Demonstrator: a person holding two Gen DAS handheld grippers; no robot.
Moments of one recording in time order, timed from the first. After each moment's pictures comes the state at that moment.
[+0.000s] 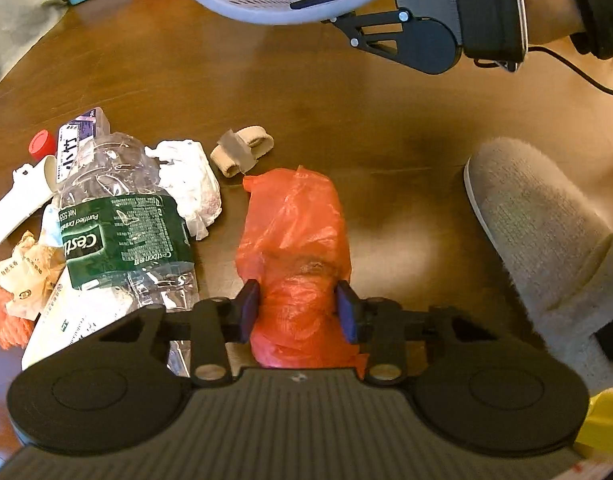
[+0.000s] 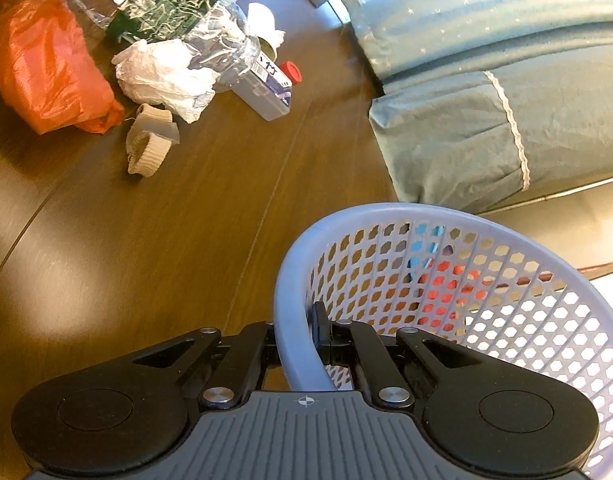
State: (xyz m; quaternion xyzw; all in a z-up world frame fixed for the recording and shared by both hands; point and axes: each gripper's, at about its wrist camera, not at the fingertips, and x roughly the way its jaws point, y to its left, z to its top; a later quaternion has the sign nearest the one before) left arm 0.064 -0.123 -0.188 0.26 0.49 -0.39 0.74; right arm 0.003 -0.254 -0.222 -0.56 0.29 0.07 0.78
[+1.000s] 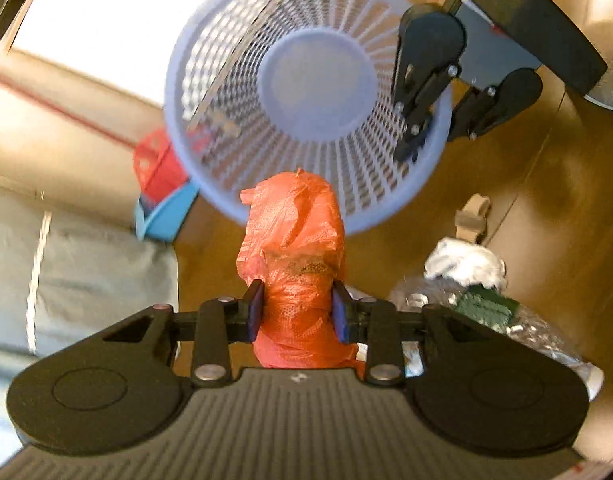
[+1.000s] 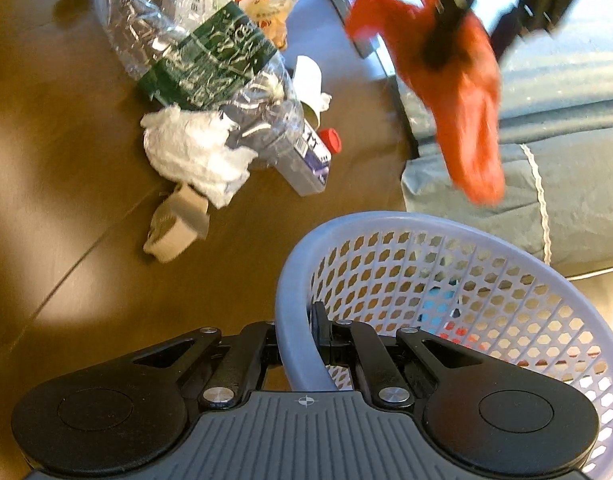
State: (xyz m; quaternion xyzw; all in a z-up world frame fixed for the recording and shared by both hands) left arm 0.125 -0.132 -0.095 0.60 0.15 -0.39 0.69; right arm 0.022 -0.208 -0.224 -0.60 0.25 0.15 0.75
